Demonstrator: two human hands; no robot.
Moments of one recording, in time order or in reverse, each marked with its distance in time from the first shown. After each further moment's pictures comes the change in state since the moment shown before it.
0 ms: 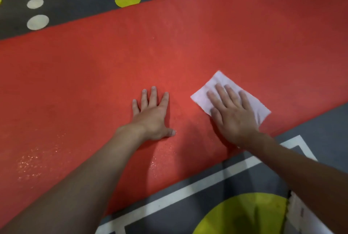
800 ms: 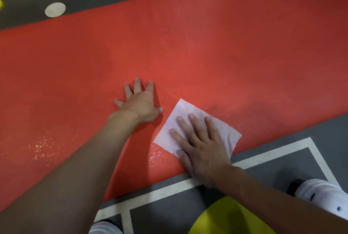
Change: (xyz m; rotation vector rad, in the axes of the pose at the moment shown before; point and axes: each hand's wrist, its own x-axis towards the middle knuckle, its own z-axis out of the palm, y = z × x) left_hand -0.005 -0.037 -0.013 -0.149 0.101 -0.267; right_hand -0.068 -0.097 0.016 -0.005 -0.007 -0.463
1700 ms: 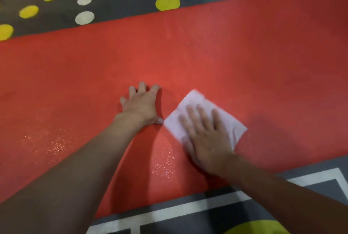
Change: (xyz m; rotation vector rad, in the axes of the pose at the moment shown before) left_hand 0.016 -0.036 -0.026 0.091 0.137 -0.002; right_hand 0.076 0.008 -0.004 -0.015 0.000 0.092
